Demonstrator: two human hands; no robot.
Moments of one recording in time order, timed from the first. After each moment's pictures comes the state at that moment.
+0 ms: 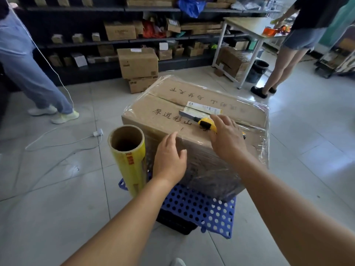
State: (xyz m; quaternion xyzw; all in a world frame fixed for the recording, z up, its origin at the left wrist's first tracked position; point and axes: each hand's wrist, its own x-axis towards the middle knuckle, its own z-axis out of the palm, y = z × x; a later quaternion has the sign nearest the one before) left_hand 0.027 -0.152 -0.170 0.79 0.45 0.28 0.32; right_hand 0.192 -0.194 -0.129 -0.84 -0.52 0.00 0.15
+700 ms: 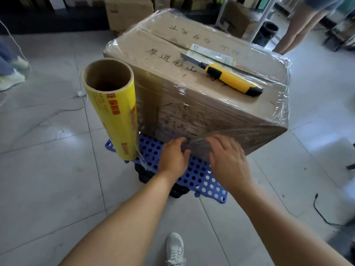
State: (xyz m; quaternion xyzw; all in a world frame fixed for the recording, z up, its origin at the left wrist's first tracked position) left_hand 0.038 -0.194 -0.316 0.75 0.48 0.15 0.43; right_hand 0.146 -0.294 -0.254 -0.81 -0.58 -0.07 0.07
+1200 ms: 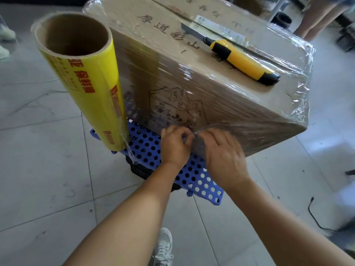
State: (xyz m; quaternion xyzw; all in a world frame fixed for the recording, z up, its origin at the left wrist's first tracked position) left_hand 0.082 -0.192 -0.354 0.71 0.50 0.29 0.40; right_hand 0.167 -0.281 -0.284 -0.75 -0.64 -0.14 0.08
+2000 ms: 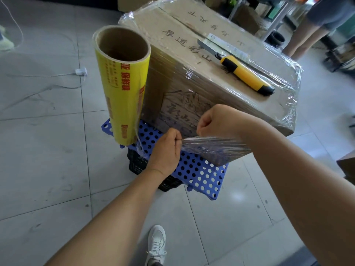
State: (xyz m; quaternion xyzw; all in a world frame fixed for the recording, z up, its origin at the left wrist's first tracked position) left_hand 0.007 -0.207 -0.319 0.75 0.40 0.31 0.42; right_hand 0.139 -0.212 -0.166 -0.78 -0.56 0.27 -0.07
